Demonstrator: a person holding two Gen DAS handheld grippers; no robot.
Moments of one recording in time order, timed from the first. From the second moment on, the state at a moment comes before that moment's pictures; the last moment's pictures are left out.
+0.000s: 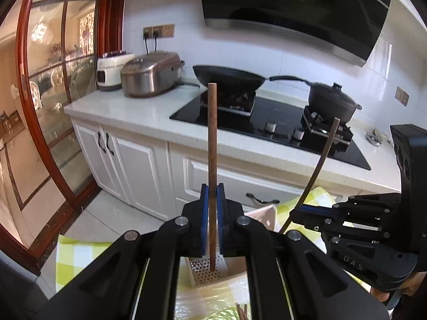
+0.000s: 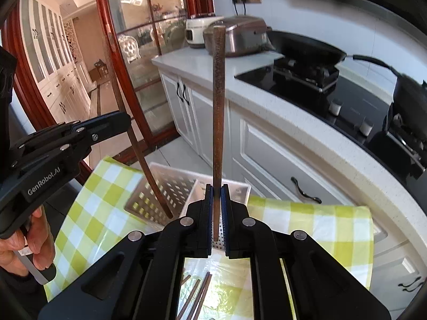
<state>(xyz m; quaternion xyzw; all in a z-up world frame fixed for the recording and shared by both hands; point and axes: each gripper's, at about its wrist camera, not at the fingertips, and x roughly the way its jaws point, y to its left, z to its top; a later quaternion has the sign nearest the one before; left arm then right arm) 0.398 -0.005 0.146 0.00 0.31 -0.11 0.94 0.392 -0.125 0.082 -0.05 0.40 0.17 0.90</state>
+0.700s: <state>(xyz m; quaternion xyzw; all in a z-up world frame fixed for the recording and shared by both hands) 0.423 0.007 0.096 0.01 0.40 -0.09 0.91 0.411 -0.128 0.052 -0.06 0.44 0.17 0.88</state>
